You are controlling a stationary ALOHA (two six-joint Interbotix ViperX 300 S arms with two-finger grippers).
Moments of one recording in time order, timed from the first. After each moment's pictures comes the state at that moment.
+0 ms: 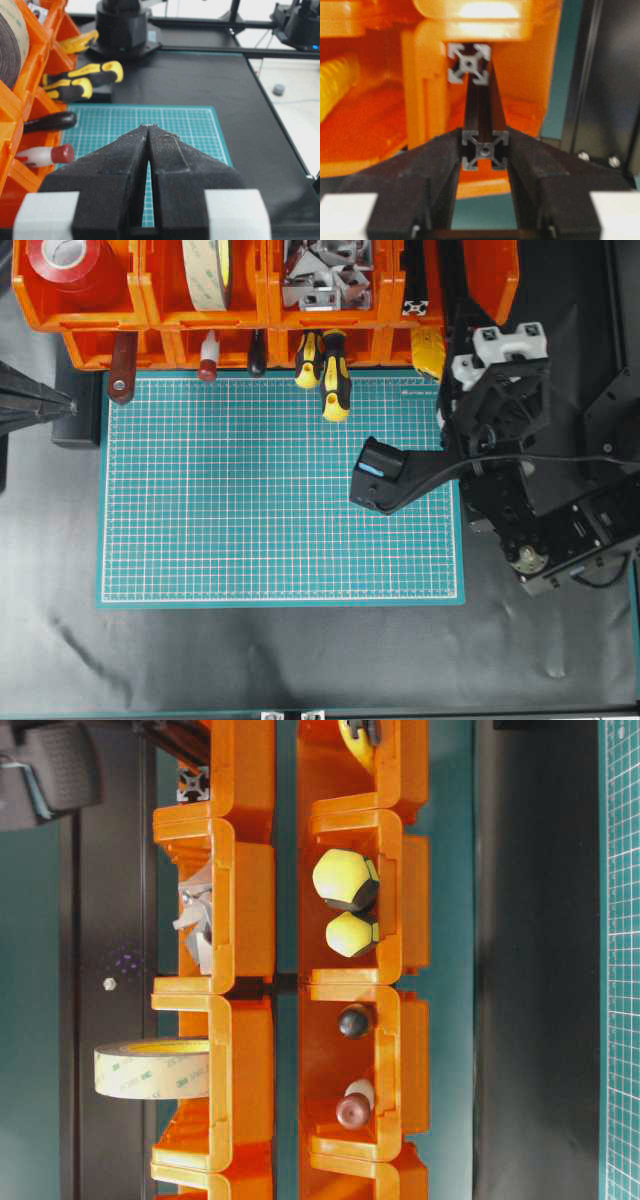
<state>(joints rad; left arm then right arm) -0.06 -1.02 1.08 0.03 0.04 -0.10 0.47 -0.03 0.37 -1.19 1.81 0.41</state>
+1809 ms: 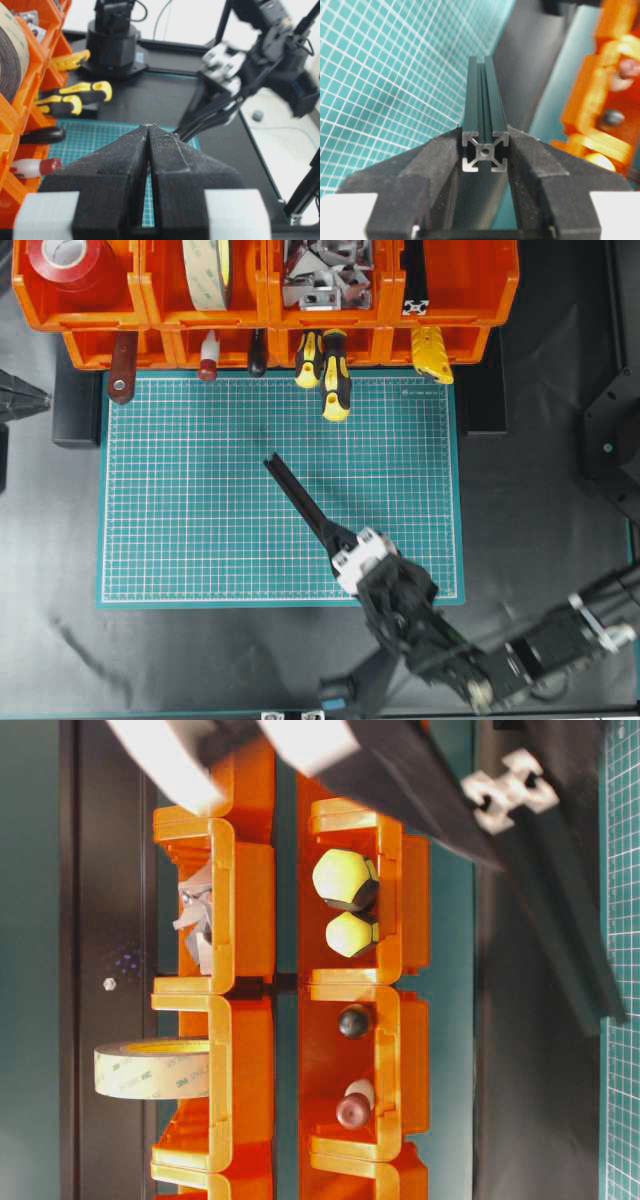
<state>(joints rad) -0.07 -1.09 1.06 0.03 0.07 -0.18 0.66 0.30 0.32 -1.11 1.22 0.42</state>
